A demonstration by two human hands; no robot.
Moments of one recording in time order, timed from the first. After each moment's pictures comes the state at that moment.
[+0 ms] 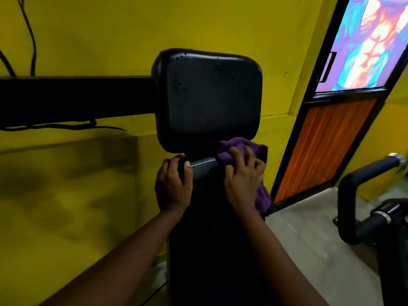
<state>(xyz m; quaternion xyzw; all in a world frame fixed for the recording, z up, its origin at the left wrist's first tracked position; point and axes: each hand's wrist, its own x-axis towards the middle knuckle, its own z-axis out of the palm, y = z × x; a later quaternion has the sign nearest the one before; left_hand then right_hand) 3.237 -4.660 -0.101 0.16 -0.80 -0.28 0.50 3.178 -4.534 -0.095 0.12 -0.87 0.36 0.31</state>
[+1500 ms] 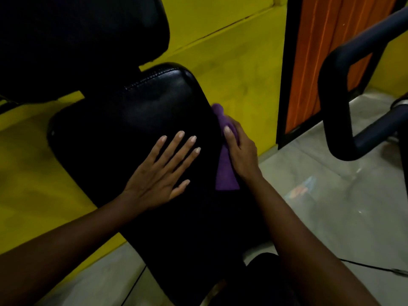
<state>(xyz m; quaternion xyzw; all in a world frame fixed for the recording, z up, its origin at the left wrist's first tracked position) 3.217 -4.602 -0.187 -0.22 -0.85 0.41 0.25 3.113 -4.418 -0.248 0.15 -0.74 0.65 0.11</state>
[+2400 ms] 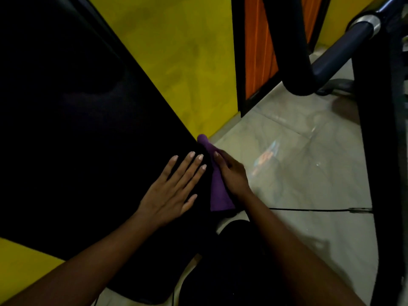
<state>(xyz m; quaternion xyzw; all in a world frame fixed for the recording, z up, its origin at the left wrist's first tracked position) 3.210 -4.530 -0.344 -0.31 -0.86 0.35 0.20 3.156 -4.356 -0.400 -0.03 -0.74 0.67 -0.04</state>
